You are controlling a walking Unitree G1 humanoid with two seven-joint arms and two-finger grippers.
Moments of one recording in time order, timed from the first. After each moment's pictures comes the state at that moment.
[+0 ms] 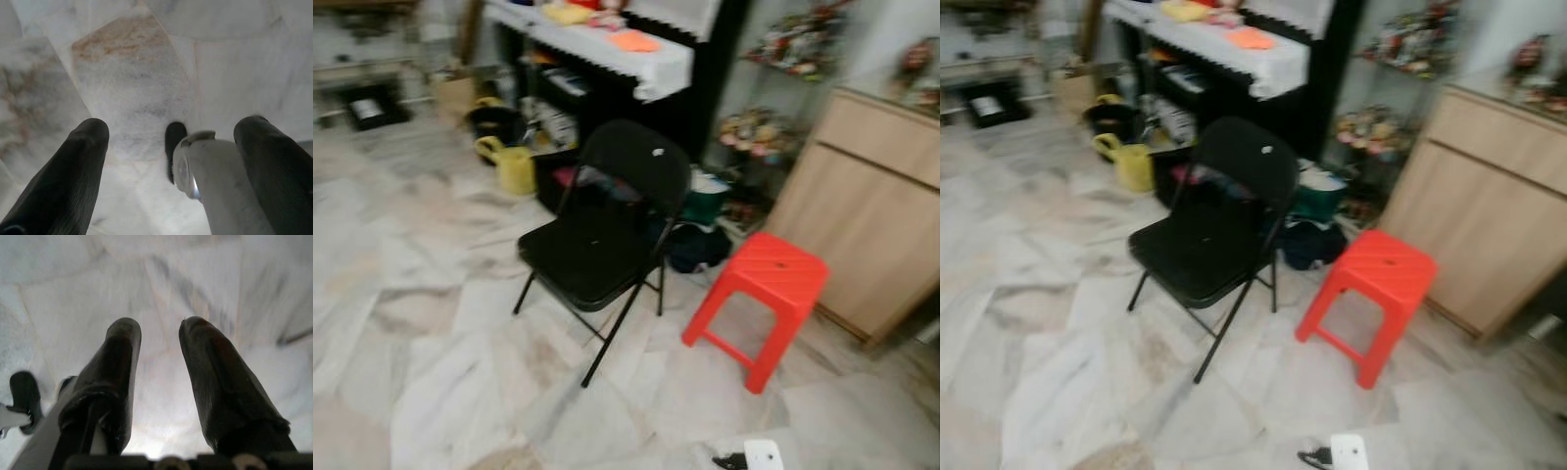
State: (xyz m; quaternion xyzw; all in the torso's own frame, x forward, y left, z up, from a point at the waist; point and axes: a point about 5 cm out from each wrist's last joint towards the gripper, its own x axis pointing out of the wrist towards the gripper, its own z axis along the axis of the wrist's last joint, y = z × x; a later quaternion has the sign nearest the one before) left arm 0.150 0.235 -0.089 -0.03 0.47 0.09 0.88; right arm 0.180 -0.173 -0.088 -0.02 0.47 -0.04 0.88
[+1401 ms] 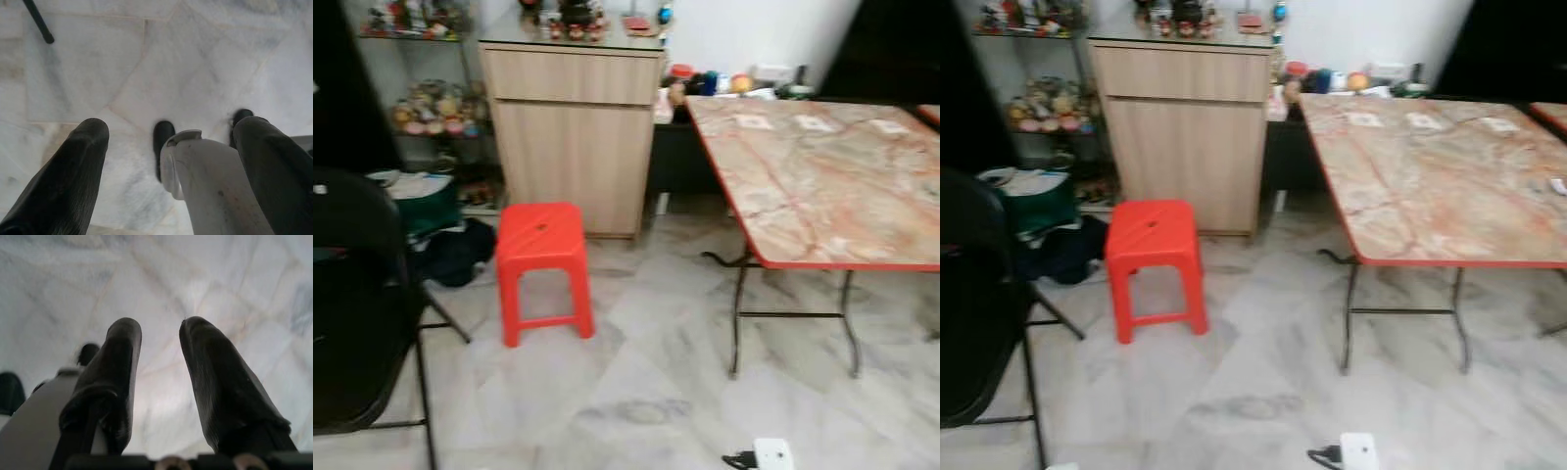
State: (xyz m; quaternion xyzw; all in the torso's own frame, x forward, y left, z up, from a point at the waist) left arm 0.151 0.232 -0.089 -0.03 0.47 0.09 0.88; right arm 0.181 -0.174 -0.087 -0.02 0.47 -0.04 0.88
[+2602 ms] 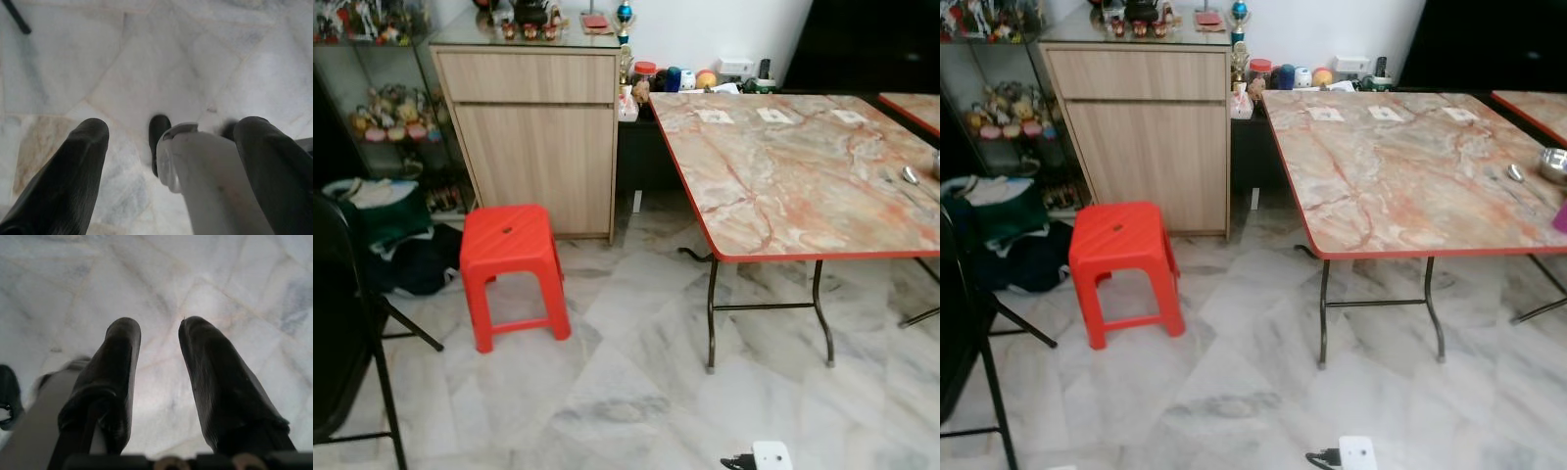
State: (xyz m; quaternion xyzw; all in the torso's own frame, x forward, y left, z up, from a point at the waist) left arm 0.150 0.232 -0.089 -0.03 0.47 0.09 0.88; right arm 0.180 -0.175 -0.087 -0.02 0.47 -0.04 0.88
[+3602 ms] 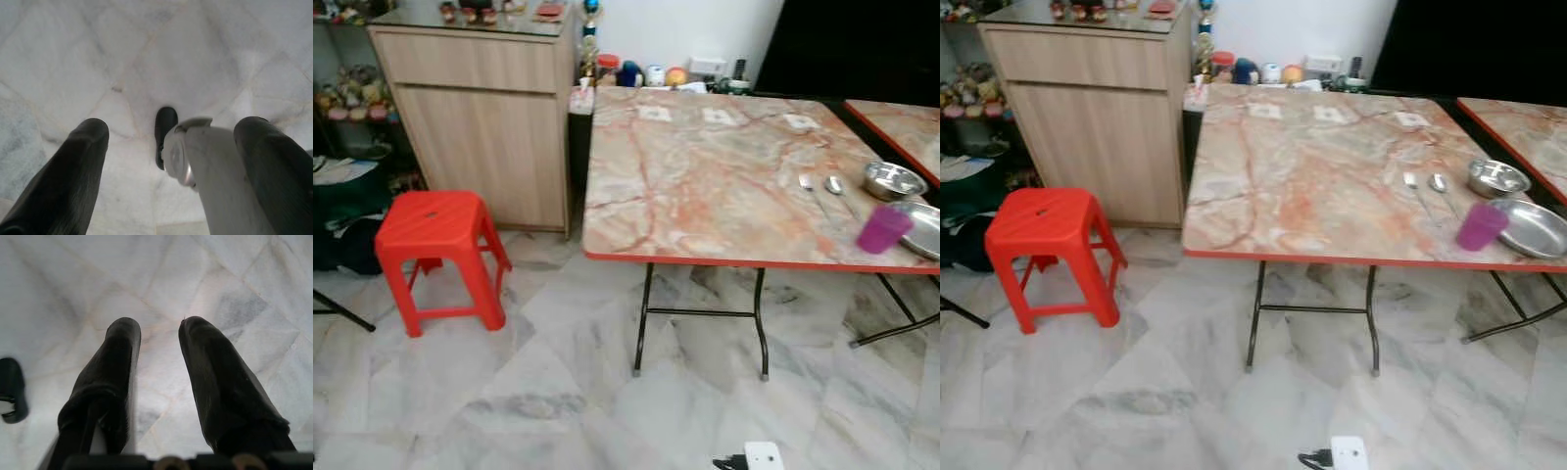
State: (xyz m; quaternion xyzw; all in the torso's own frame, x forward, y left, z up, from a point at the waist) left arm 0.153 0.234 -0.088 -0.03 0.47 0.09 0.88; right arm 0.183 -0.173 -0.086 -0.02 0.46 -0.04 0.89
